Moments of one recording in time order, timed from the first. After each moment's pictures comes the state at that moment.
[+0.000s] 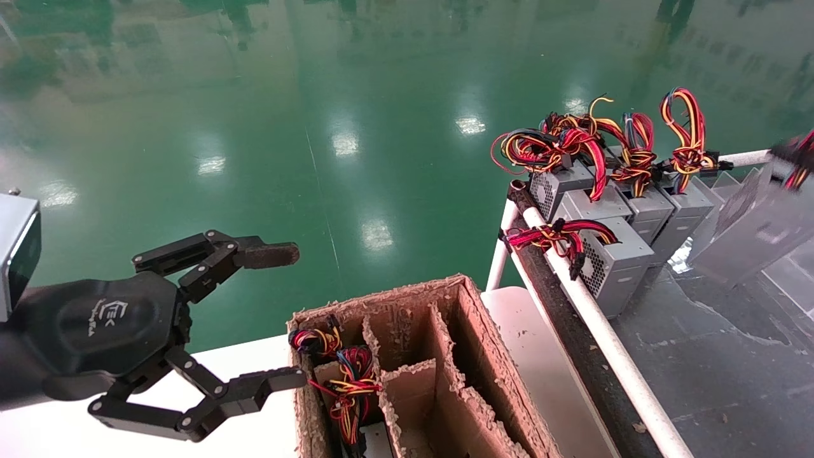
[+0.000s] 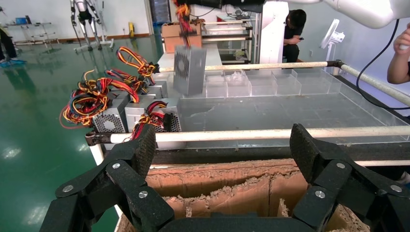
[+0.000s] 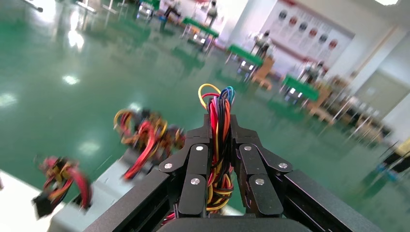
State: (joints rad) left arm -1.09 0.56 0.39 -1.24 0.64 1.43 -0.12; right arm 1.24 -0.46 -0.06 0.75 -0.93 -1.23 -0.18
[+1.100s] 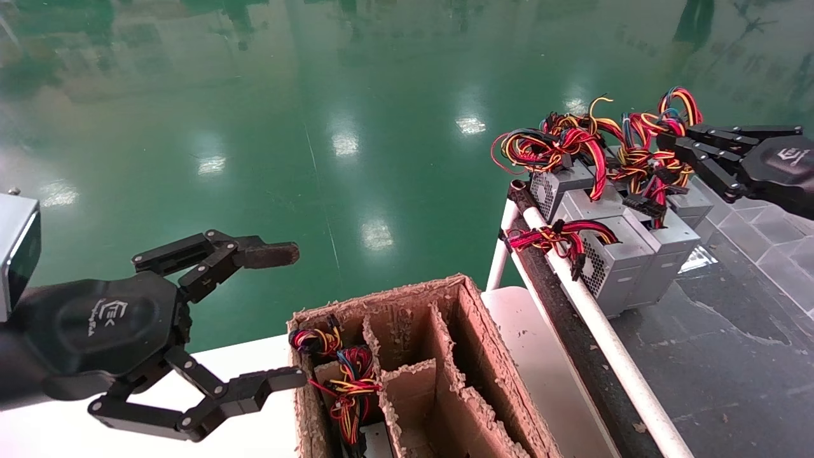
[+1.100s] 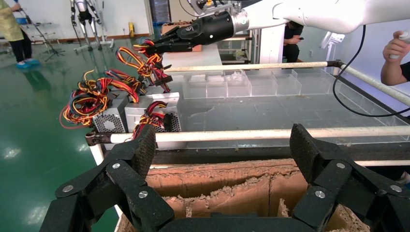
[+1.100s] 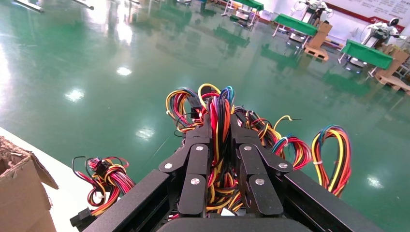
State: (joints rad) left arm -1.09 0.56 0.39 -1.24 0.64 1.43 -0.12; right arm 1.51 -0.71 -0.24 0.40 -1.14 -1.29 -0.24
